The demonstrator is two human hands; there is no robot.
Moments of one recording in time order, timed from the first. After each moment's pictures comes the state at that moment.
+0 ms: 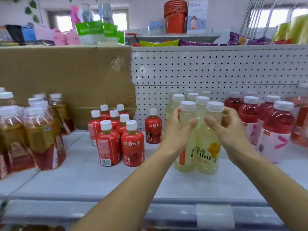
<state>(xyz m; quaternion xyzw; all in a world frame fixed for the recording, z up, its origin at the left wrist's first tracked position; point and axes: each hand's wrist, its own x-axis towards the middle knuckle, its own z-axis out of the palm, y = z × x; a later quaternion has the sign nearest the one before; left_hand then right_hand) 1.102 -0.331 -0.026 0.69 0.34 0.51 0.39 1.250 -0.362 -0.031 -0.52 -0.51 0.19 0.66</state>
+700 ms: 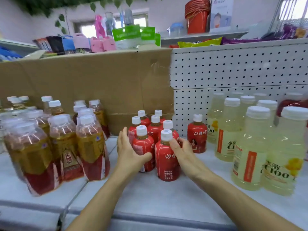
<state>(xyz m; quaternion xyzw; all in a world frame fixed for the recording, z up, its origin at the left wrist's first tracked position) 0.859 -0.257 -0.088 0.62 0.57 0.49 0.22 1.043 -0.283 -0.085 -0.53 -0.59 0.40 0.46</state>
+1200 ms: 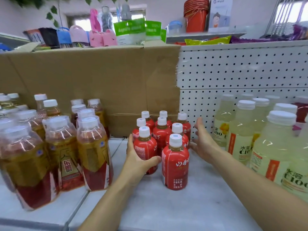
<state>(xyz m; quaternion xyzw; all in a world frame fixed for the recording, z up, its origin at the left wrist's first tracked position) 0.848 -0.235 -0.099 0.58 0.46 0.51 0.43 1.062 -0.209 -0.053 -0.51 -0.40 0.50 0.57</state>
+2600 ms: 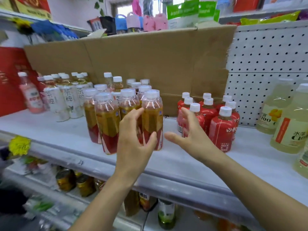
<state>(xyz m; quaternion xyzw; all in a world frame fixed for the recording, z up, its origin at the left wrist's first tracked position) 0.740 -0.363 -0.072 0.63 0.52 0.58 -0.02 0.913 -0.307 -0.064 -0.43 -0.73 0.30 0.43</state>
